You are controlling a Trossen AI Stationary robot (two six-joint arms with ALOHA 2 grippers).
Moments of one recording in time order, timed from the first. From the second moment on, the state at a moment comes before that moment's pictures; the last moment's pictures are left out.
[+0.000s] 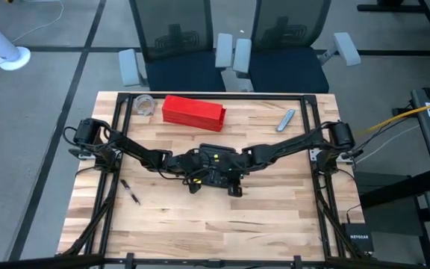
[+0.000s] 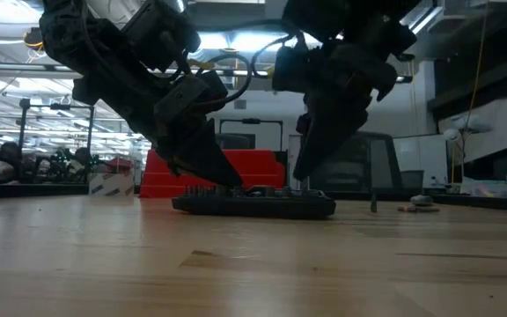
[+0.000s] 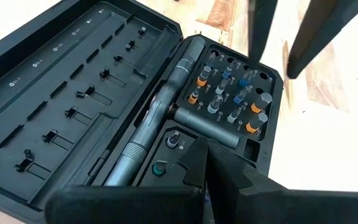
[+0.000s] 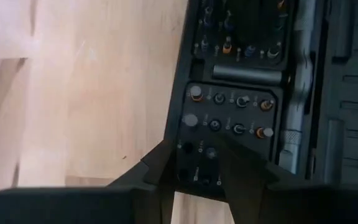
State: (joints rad) left arm -0.11 1.75 0.66 0.43 -0.15 -0.39; right arm 0.12 1.82 1.12 -0.35 -0.13 0.15
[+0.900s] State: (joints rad) left arm -0.11 1.75 0.66 0.43 -0.15 -0.38; right arm 0.12 1.88 1.12 -0.34 -0.12 0.15
